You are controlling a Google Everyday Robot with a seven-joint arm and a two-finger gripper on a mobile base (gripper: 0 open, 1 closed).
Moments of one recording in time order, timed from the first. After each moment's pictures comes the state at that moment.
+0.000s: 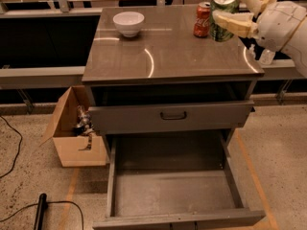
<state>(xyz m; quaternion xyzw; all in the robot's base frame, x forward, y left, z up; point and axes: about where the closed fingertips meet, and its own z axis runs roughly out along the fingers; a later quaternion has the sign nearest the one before) 0.637 -0.189 1.057 -0.42 0.48 0.10 0.76</state>
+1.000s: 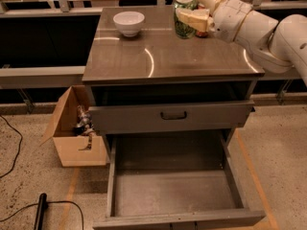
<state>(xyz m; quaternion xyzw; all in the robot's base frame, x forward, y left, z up) 0.712 -0.113 1.035 -0.41 0.49 0.18 0.75</state>
